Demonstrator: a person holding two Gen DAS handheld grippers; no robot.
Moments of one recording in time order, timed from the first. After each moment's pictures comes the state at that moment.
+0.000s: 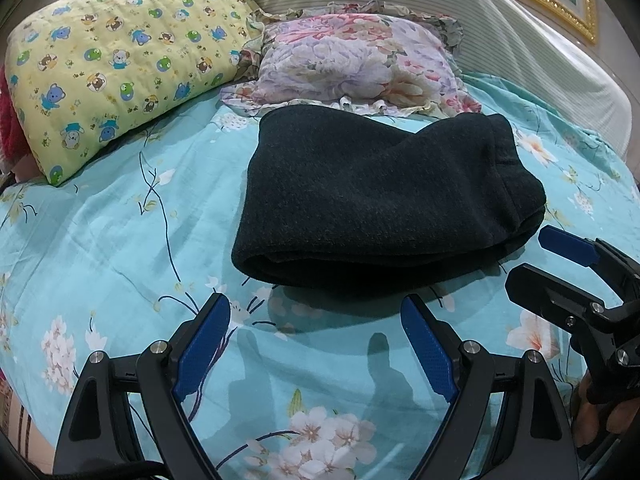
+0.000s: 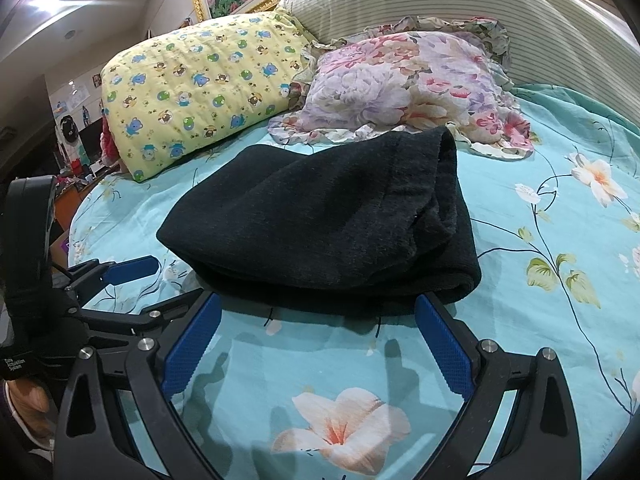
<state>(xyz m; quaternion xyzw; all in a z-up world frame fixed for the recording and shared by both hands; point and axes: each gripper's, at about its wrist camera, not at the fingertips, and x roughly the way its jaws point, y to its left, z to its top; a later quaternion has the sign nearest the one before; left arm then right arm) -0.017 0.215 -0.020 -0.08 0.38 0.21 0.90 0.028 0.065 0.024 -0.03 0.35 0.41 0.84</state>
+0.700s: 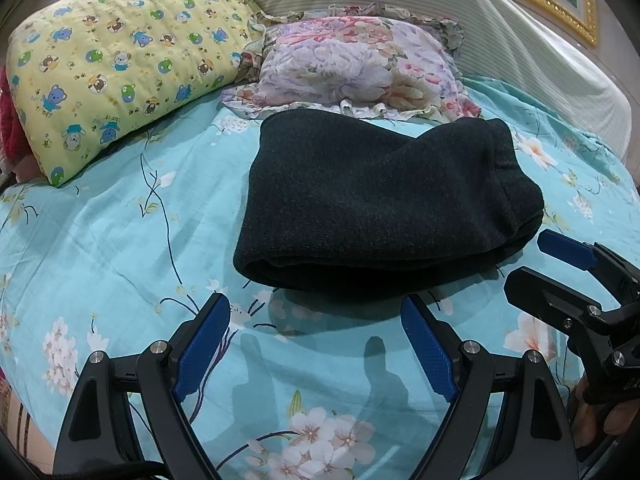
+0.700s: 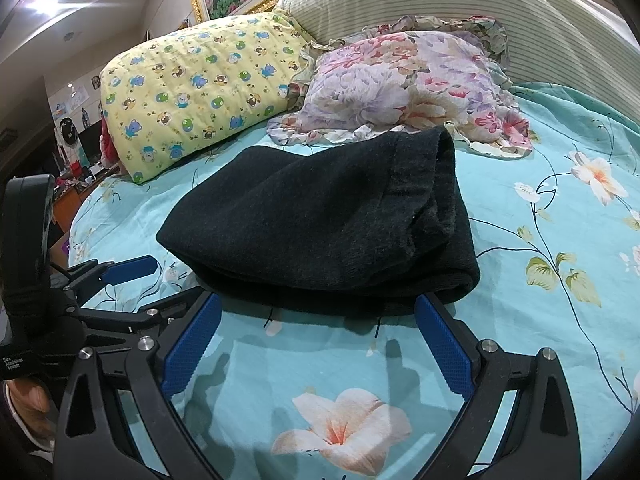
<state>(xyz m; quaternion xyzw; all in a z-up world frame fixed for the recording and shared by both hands) -0.018 0.214 -0.016 -0.08 0.37 0.21 0.90 0.028 0.064 0.023 -0.03 0.35 0.41 0.84</state>
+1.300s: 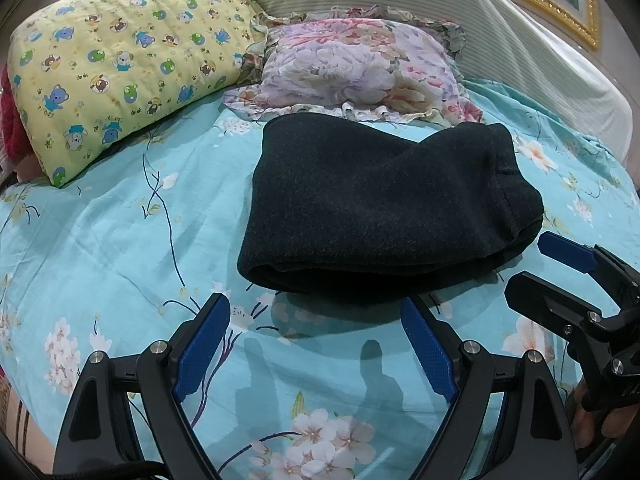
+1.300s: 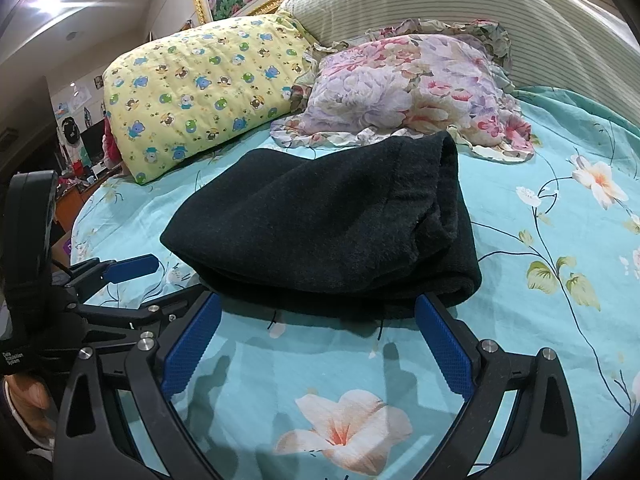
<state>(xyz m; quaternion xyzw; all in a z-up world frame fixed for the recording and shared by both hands) -0.019 0.214 -0.014 -0.08 0.37 0.21 0.90 0.026 0.064 0.026 -0.03 0.35 0.41 0.84</state>
